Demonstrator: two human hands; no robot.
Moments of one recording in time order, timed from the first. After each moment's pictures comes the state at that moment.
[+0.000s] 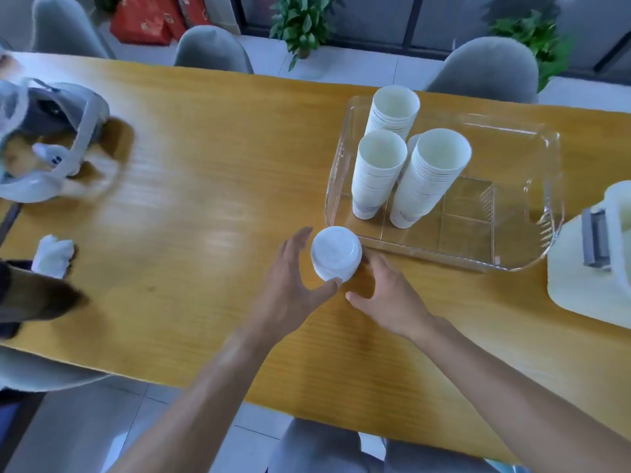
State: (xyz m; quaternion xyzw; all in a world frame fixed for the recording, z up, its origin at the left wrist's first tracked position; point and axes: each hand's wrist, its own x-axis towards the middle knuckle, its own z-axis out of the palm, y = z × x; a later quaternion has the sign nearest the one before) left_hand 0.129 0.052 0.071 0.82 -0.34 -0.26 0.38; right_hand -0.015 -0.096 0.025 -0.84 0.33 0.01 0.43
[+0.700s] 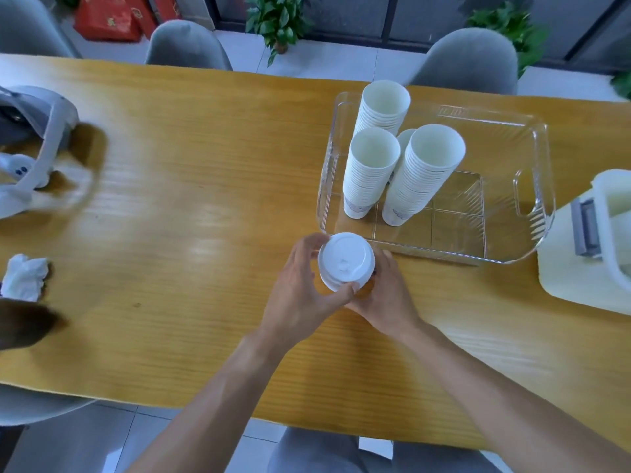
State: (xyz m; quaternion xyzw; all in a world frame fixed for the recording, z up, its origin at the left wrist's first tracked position) left_hand 0.123 0.035 0.064 0.77 -0.37 -0.29 0.43; right_hand -0.009 -0.085 0.010 -0.80 0.37 -0.12 0.46
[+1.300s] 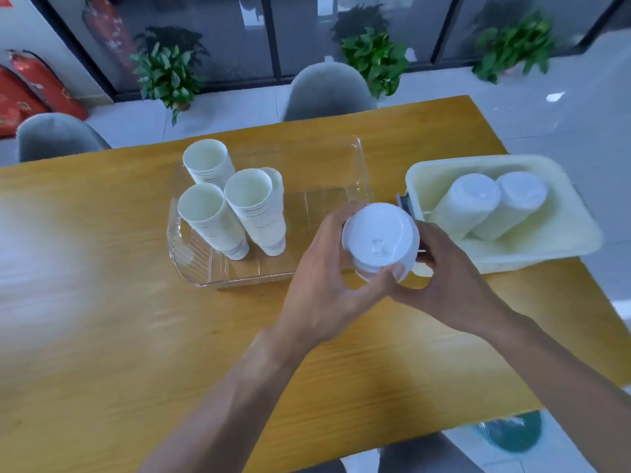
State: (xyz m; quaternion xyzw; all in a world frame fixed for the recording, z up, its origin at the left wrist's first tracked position) left_hand -0.034 -0.115 0.168 0.62 -0.53 -0.32 0.49; right_hand -0.218 -0.209 0.135 -0.77 0.41 -0.21 0.45
